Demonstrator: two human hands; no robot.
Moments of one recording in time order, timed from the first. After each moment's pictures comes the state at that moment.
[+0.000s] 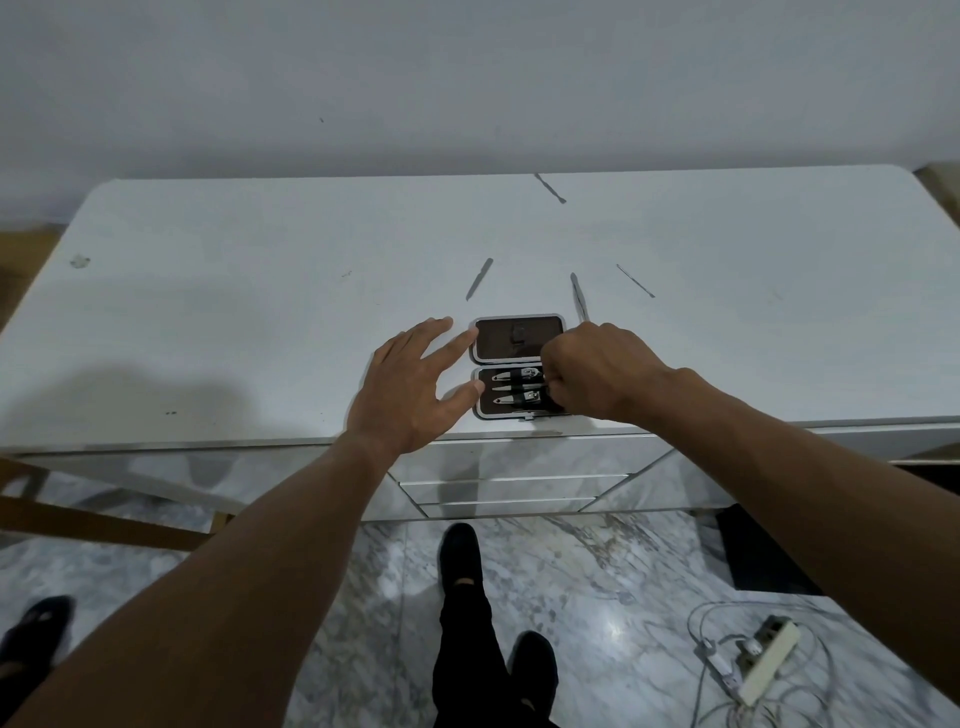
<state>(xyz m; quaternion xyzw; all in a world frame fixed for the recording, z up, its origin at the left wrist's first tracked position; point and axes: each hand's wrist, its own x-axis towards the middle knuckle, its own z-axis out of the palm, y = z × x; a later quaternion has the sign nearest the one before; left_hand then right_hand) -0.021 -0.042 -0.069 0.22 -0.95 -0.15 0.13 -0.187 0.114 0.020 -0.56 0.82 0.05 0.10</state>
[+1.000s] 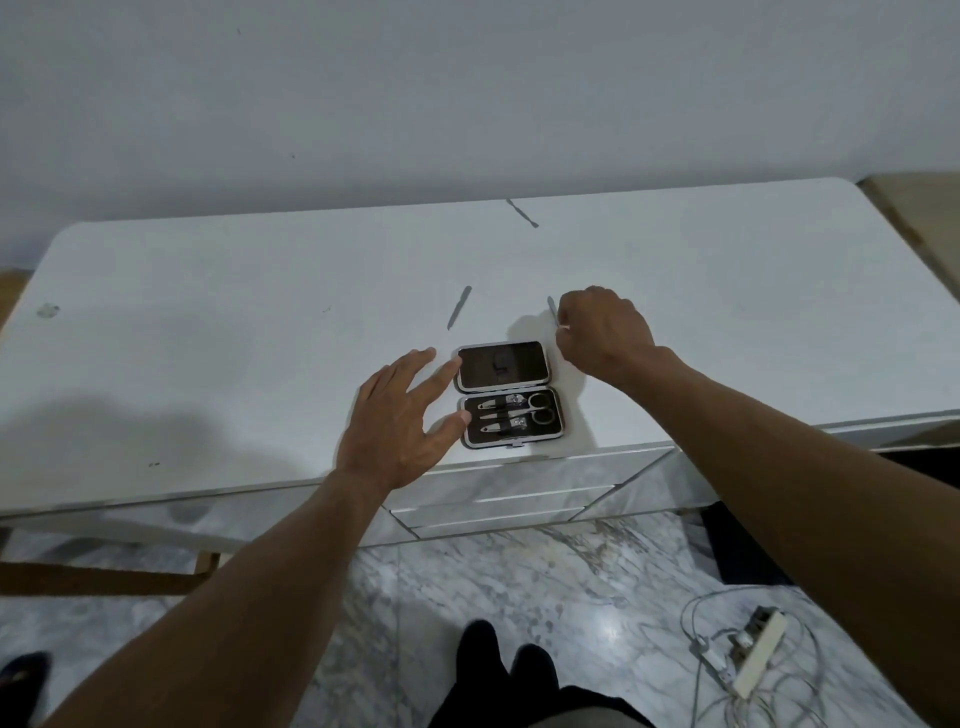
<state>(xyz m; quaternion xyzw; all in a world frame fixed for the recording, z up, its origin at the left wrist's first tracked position) -0.019 -0.042 -0.064 0.21 -0.96 -0.17 0.13 -0.241 0.091 0.011 -0.38 0.92 -0.07 0.08</state>
